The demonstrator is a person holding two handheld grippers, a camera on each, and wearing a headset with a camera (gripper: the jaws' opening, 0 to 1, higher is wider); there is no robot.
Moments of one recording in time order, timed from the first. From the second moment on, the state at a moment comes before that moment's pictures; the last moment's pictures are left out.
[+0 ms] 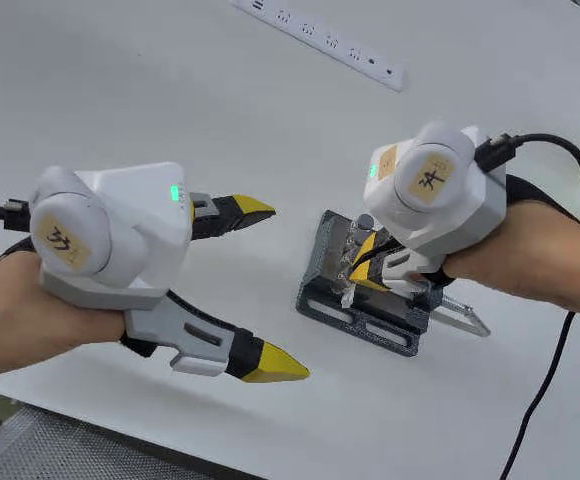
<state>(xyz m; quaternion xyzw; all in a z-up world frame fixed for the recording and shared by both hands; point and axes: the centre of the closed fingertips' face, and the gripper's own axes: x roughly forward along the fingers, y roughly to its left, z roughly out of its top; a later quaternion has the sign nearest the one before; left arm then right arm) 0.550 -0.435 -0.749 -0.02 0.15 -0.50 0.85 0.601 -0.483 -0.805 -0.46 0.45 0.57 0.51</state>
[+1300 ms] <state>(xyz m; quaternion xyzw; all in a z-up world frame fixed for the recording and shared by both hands) 0.540 -0.431 -0.734 0.00 0.16 -0.49 0.86 0.607 -0.488 -0.784 -0.40 0.42 0.57 0.58</state>
